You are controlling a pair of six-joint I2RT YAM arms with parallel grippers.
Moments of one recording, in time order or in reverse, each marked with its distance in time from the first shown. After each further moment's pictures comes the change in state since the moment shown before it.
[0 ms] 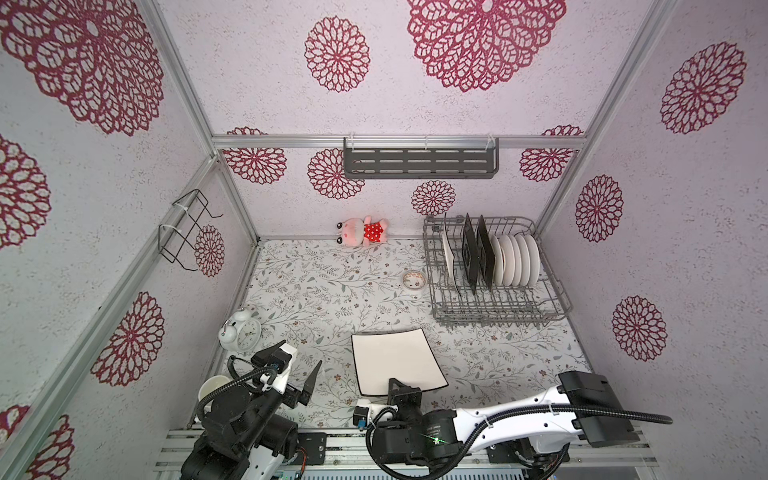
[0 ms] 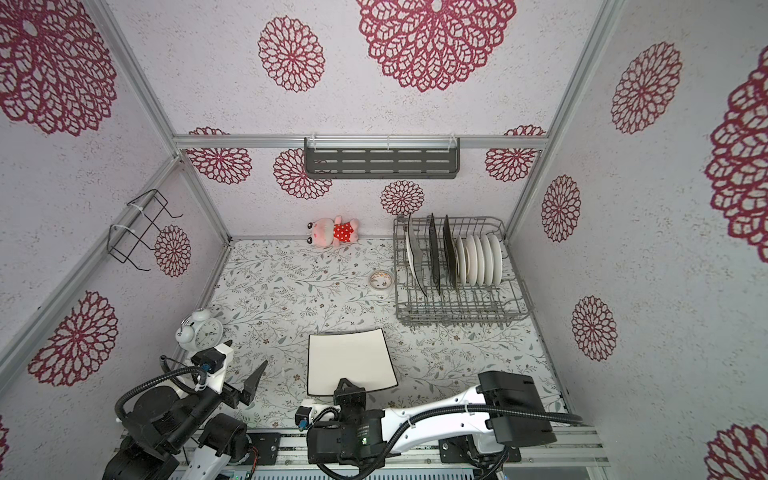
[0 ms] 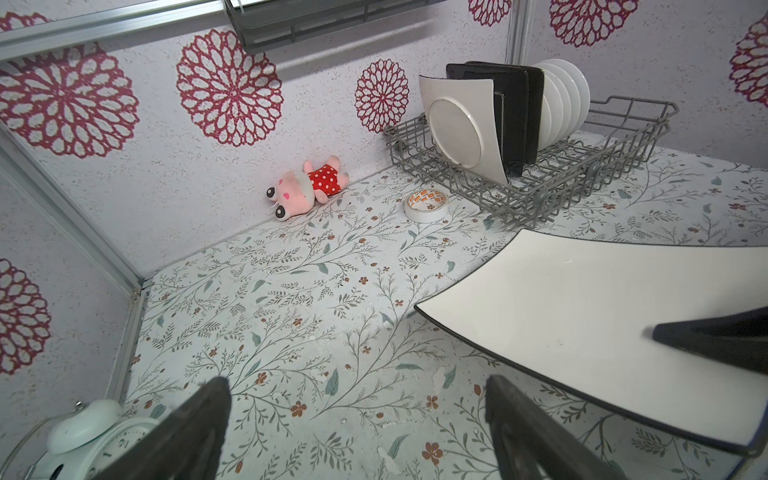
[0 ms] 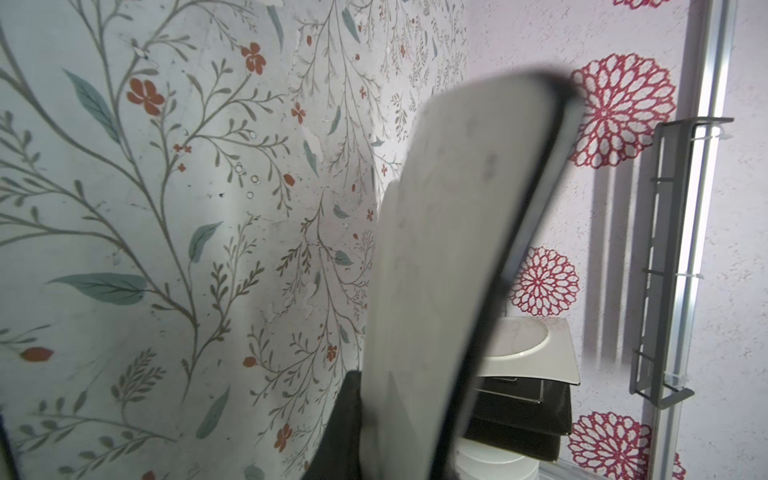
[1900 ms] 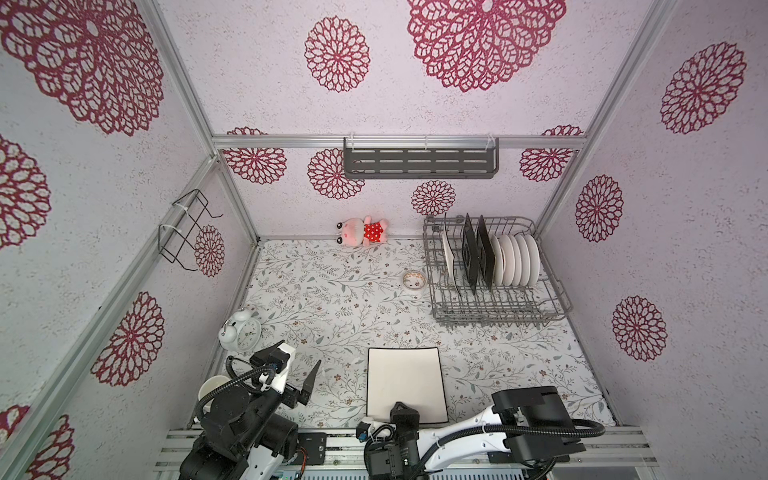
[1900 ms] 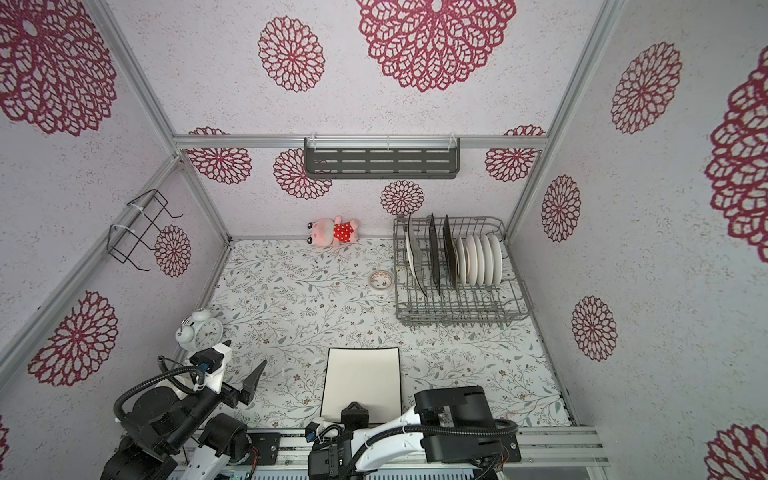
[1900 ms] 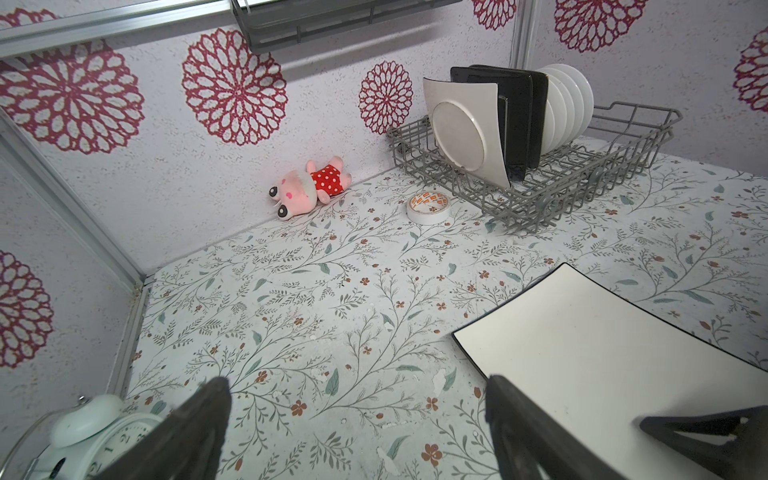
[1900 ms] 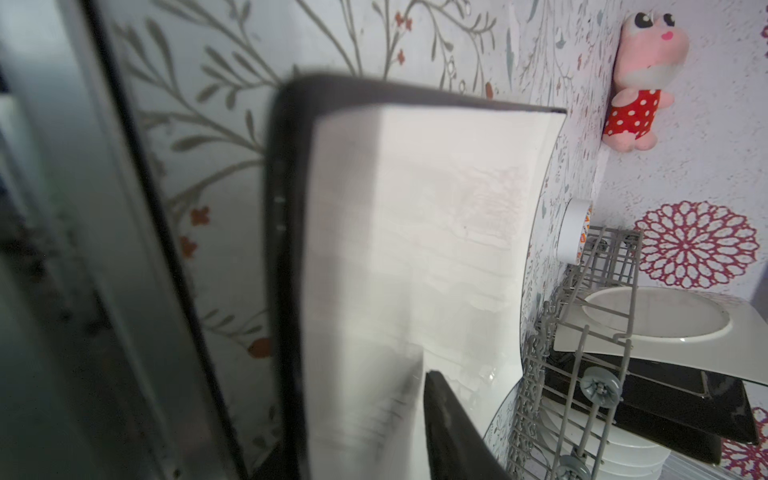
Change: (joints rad) left arm -0.024 0.000 0.004 0.002 -0.039 -0.019; right arm 0.030 0.271 -0.013 -0.050 -0.188 0.332
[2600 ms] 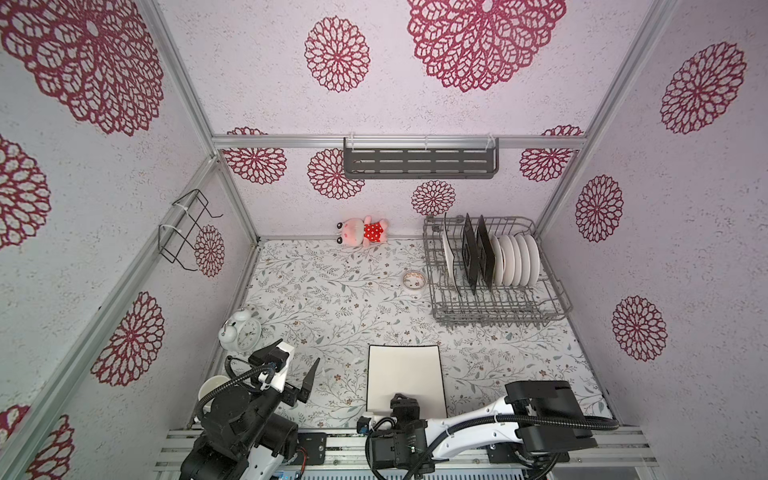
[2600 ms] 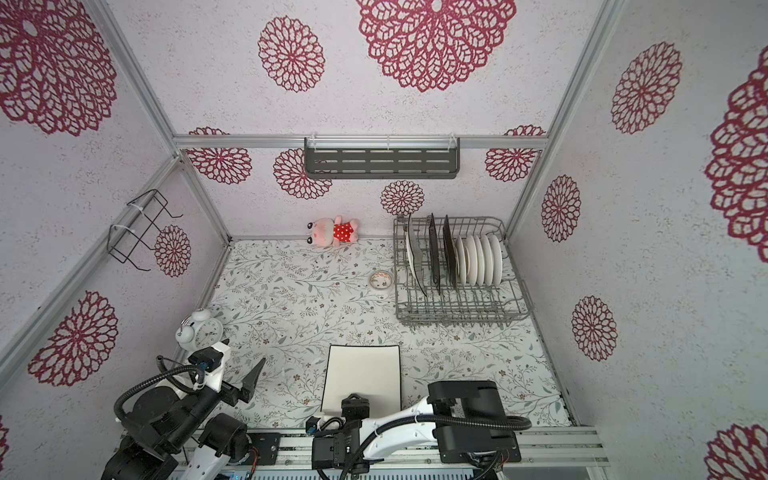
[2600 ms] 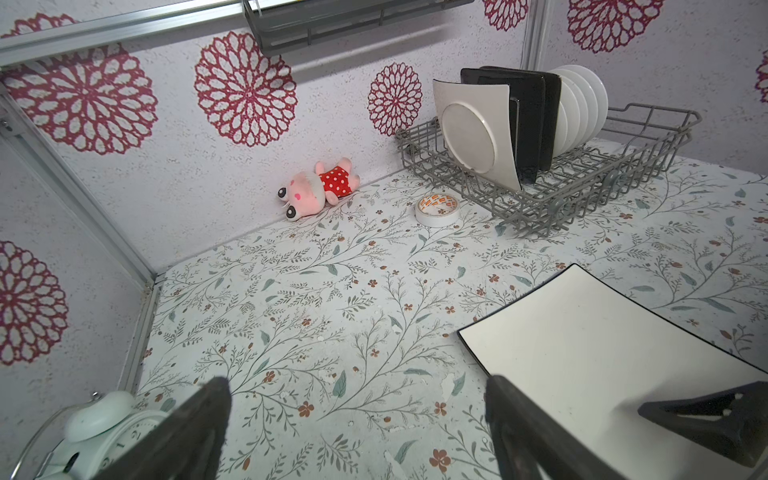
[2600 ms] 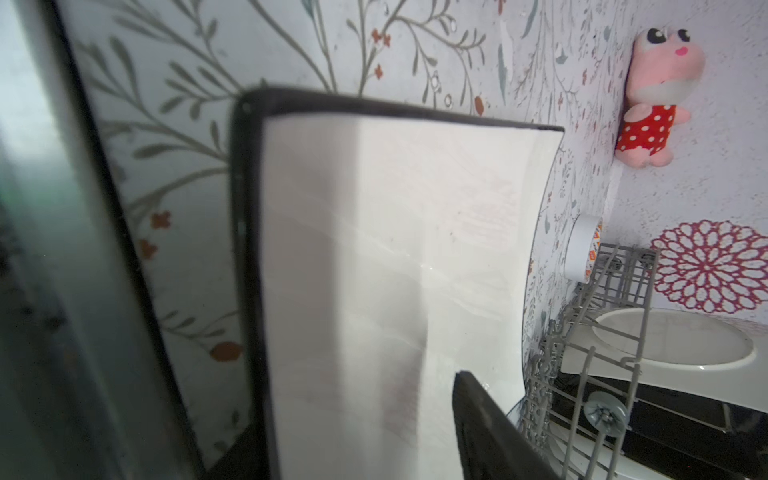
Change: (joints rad) left arm 0.000 0.000 -0.006 0.014 -0.026 0.000; right arm -0.050 -0.078 -0.053 0.082 -0.058 -0.120
